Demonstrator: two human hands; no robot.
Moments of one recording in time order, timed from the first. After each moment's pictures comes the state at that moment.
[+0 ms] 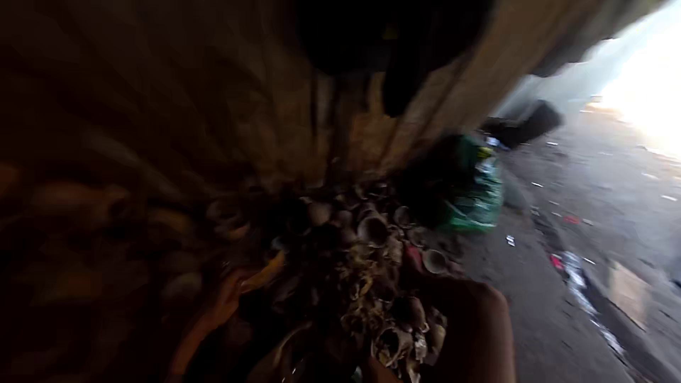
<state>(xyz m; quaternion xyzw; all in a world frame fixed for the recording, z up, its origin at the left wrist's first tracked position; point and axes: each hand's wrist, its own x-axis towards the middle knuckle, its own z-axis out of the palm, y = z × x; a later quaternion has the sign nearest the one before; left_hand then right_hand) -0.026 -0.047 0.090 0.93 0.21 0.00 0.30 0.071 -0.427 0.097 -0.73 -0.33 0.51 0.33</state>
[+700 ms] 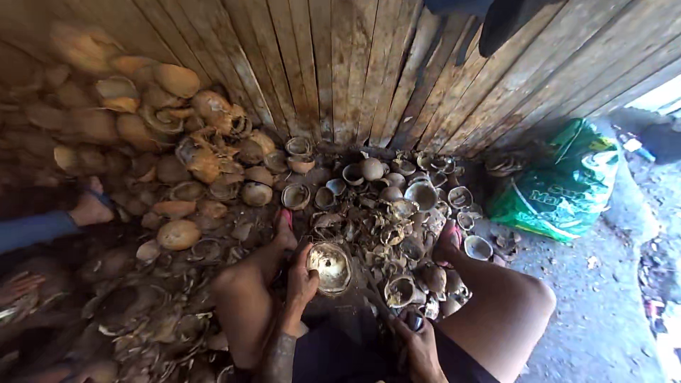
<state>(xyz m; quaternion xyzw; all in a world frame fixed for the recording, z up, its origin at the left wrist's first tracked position) -0.113 -0.289 0.028 0.75 0.45 0.21 0.43 0.017 -0.542 0.068 -0.67 0.01 0.37 0.64</state>
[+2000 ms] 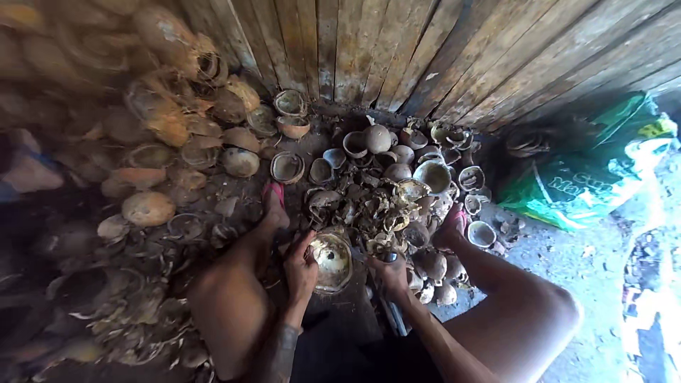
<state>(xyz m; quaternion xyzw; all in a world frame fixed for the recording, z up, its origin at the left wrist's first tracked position) -0.090 -0.279 -0.008 0.74 0.51 0.26 0.37 0.087 -0.412 -0.011 -0.73 -0.05 0.39 0.56</state>
